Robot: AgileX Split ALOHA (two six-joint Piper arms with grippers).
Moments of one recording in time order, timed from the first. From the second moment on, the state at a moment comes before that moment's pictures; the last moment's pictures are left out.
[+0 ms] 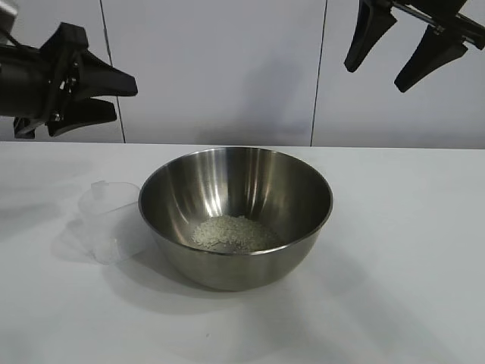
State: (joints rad) left arm -0.09 1.77 -0.94 1.43 -0.72 -1.65; right arm 0.07 1.89 -1.76 0.35 1.21 -0.11
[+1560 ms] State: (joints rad) left arm -0.08 1.73 -1.17 1.05 -0.31 -2.50; right arm 0.07 1.89 -1.76 0.37 1.20 -0.12
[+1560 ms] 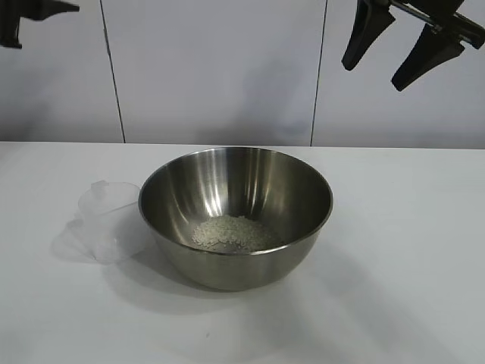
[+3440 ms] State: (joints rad) left arm -0.28 1.60 -1.12 1.47 -0.12 -1.50; right arm 0.07 1.89 -1.76 0.37 1.19 -0.12
